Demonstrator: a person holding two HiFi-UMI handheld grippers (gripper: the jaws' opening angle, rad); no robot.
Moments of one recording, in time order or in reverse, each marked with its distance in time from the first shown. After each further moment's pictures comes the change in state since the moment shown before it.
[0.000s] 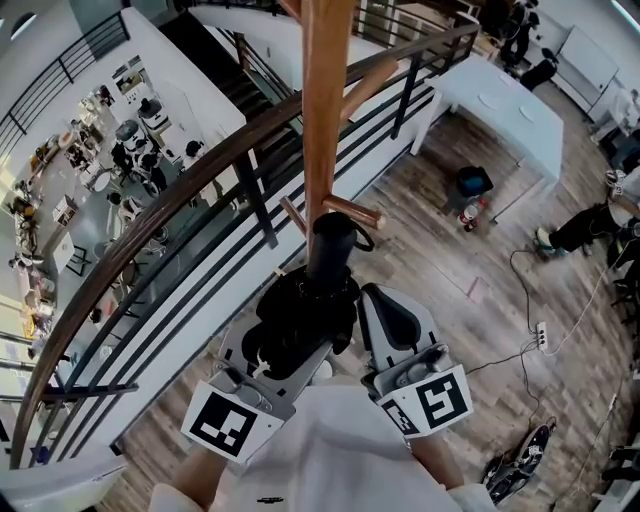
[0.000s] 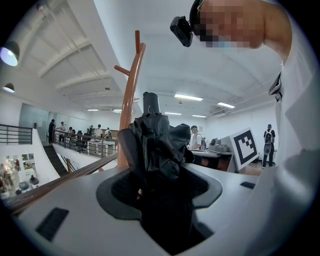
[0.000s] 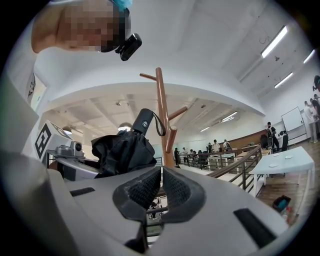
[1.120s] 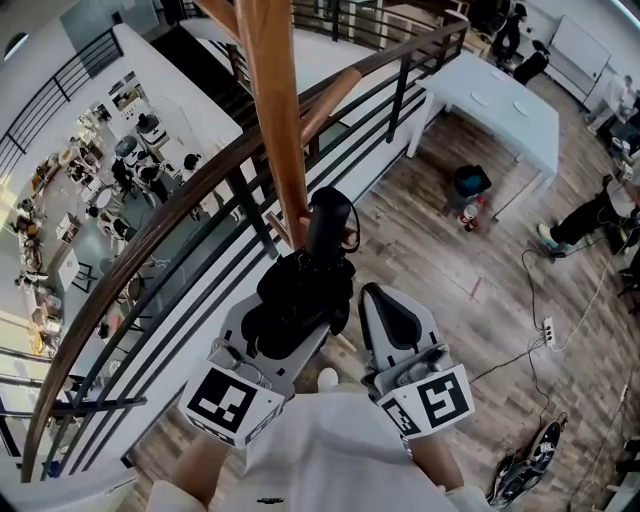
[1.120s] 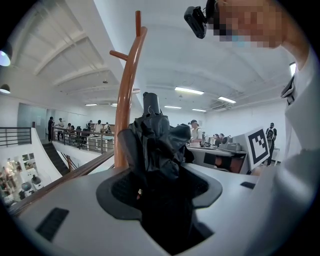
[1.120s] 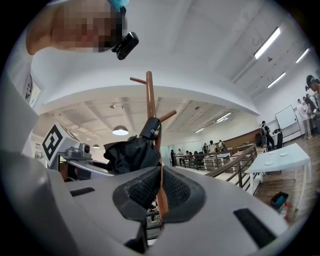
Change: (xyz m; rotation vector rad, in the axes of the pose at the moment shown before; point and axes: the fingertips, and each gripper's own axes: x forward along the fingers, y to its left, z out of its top) left arm 0.037 0.009 -0.001 0.049 0.159 -0.030; right arm -0.006 -0.029 0.014 0.037 -0.030 -0.052
